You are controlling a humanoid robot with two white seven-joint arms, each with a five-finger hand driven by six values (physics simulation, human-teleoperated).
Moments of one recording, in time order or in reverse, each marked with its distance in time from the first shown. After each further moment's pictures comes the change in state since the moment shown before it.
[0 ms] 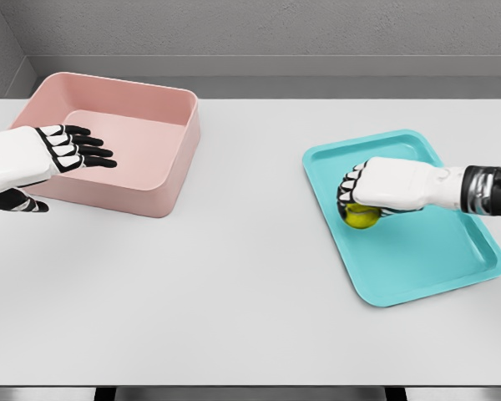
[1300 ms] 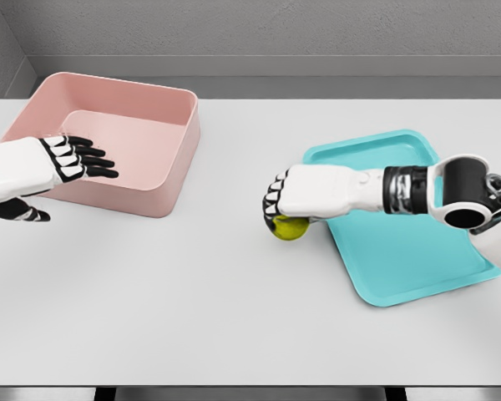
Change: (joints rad) left arm 0.043 0.001 -0.003 -0.001 -0.002 0.000 -0.004; right arm -0.091 0.218 0.101 -0.026 0.013 0.000 0.046
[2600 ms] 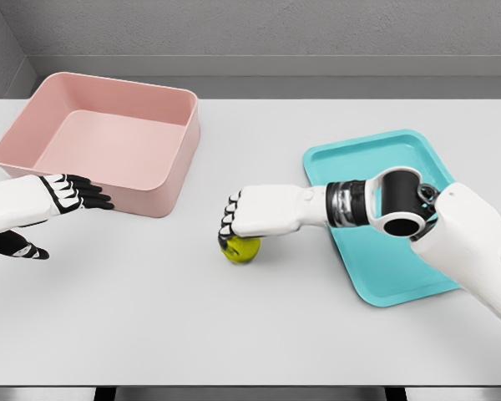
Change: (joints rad) left arm 0.128 0.036 -0.003 0.014 0.100 0.000 -0.001; right arm -0.020 0.164 0.084 0.082 0.071 0.001 0.008
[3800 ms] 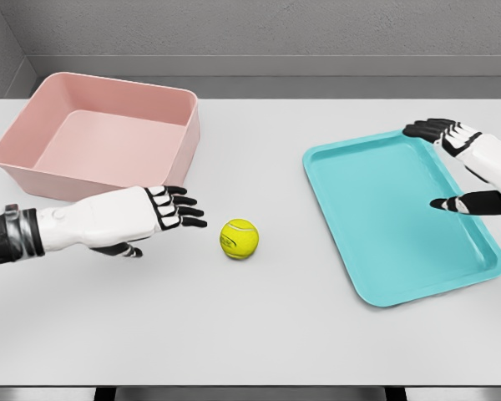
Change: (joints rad) left arm -0.081 -0.446 -0.011 -0.012 -0.368 0.000 -0.087; right arm 0.643 -0.149 -1.006 -0.108 -0.456 -0.001 0.003
